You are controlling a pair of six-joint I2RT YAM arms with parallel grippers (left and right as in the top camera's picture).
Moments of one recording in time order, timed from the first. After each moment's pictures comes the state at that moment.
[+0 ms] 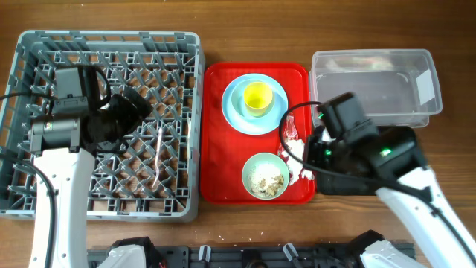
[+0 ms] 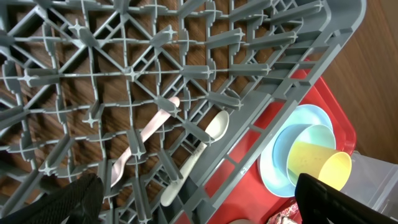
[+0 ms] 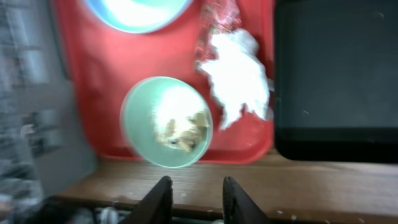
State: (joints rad) left arm 0.10 1.27 1.22 -1.09 0.16 -0.71; right arm 0.50 1.18 1.14 -1.21 -0.05 0.65
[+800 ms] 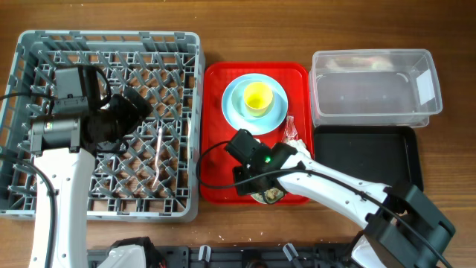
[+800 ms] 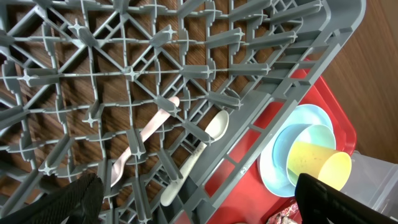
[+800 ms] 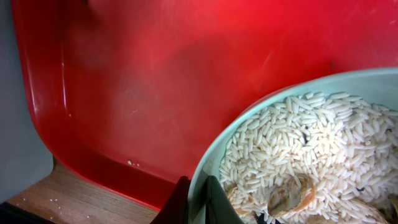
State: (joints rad) left arm 0.10 1.27 1.22 -1.09 0.16 -0.71; right arm 0.89 1.65 0.95 -0.66 -0.15 0.68
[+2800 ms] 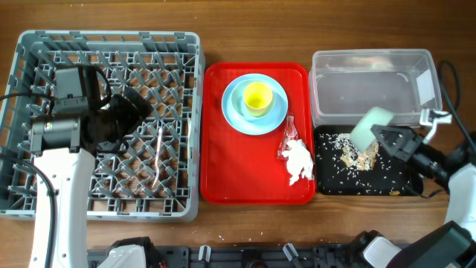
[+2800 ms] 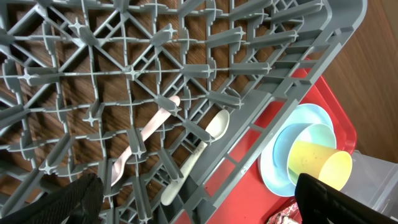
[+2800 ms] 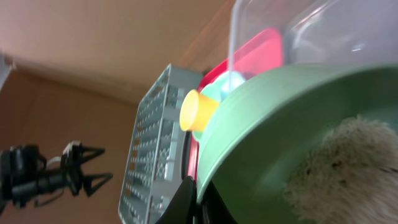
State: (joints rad) left arm 0.10 1.27 1.22 -1.09 0.16 -0.71; right arm -0.76 1.34 0.79 -0.92 -1.29 -0.31
